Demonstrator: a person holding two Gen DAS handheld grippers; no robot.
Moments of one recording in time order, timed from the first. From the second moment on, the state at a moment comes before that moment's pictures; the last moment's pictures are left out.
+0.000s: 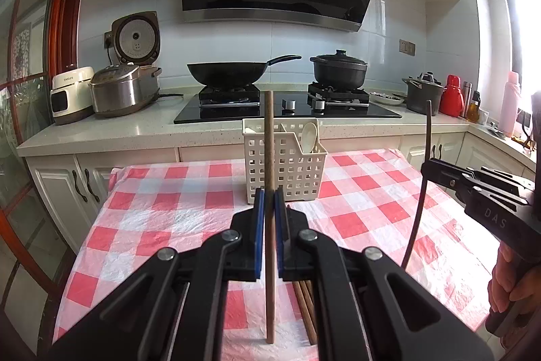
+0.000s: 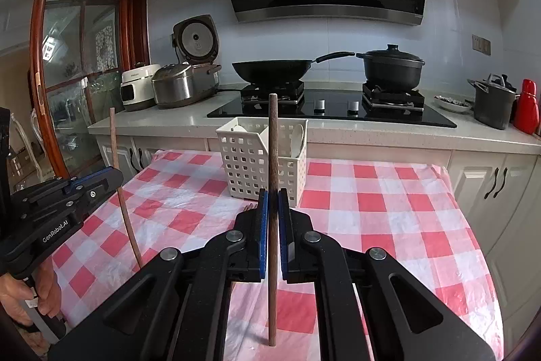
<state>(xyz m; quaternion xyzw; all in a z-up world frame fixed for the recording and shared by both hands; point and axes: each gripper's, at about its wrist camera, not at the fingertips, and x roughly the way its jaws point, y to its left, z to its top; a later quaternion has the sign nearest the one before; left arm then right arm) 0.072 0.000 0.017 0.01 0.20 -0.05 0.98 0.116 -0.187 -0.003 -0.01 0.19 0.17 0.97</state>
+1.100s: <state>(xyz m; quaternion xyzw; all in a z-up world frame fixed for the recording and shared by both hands) 0.120 -0.005 0.054 0.02 0.15 -0.05 0.99 0.170 -0.171 0.022 0.00 0.16 0.18 0.97</state>
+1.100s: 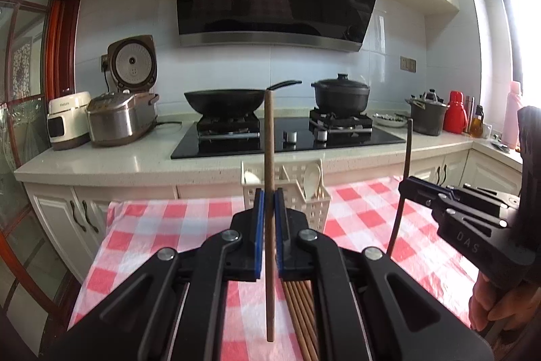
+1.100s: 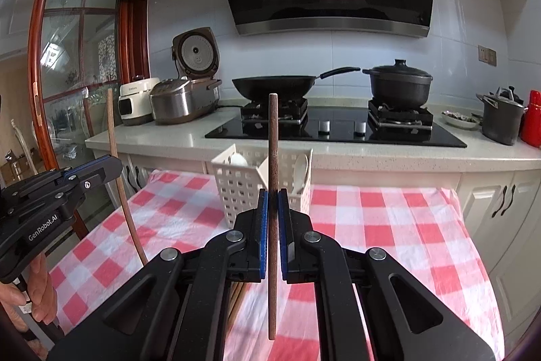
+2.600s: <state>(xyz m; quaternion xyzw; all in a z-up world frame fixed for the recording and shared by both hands) 0.385 0.009 0.038 -0.05 0.27 -0.07 0.96 0.377 -0.118 0.042 -0.04 0.20 0.20 0.96</state>
